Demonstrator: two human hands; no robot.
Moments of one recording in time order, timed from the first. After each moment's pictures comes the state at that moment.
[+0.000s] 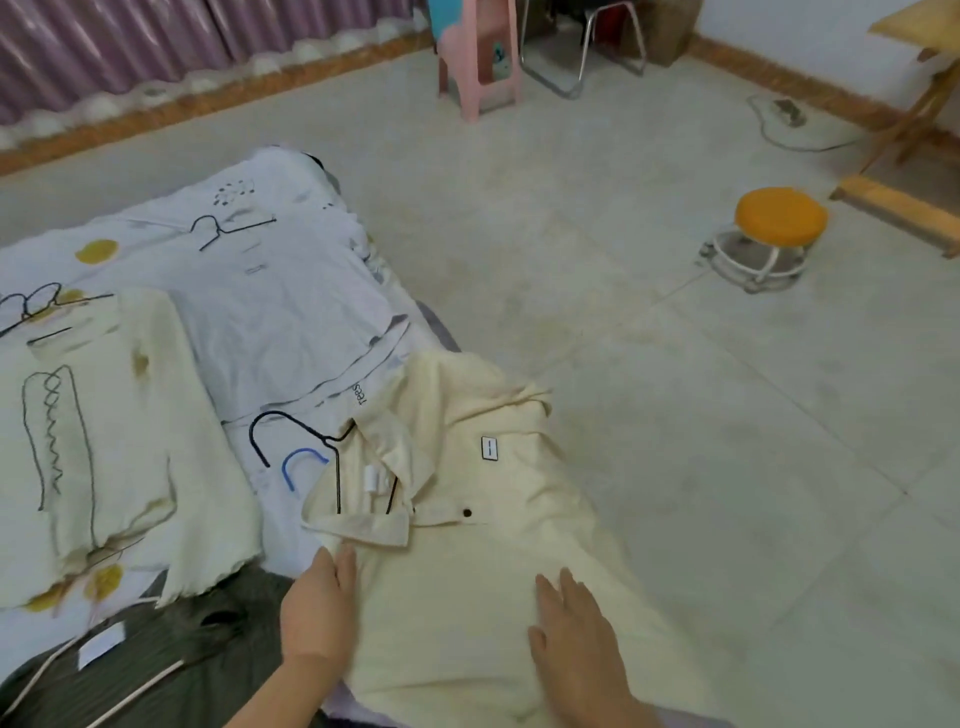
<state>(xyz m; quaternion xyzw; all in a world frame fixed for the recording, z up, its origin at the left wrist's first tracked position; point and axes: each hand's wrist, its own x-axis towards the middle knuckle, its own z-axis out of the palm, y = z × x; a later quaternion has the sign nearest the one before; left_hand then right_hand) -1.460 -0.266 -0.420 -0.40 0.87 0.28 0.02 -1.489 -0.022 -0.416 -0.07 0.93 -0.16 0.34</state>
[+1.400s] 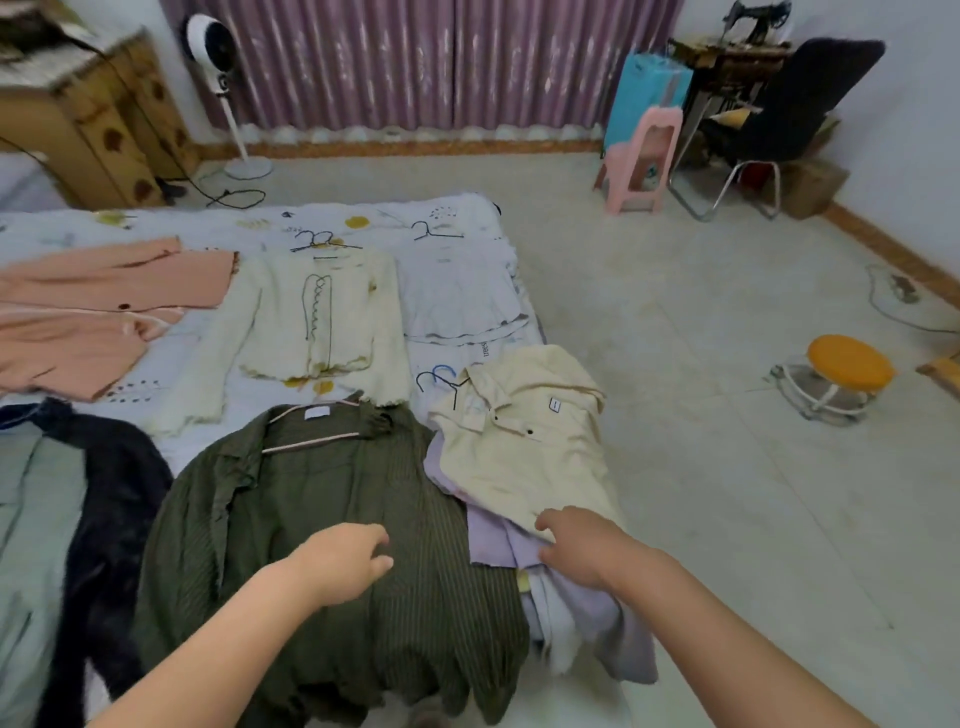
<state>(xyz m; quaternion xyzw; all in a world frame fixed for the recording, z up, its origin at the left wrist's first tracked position) -1.171 -0.187 -0.208 -0.21 0.92 0.17 0.27 -1.333 0.026 -0.182 -0.34 0.87 0.00 0.35</state>
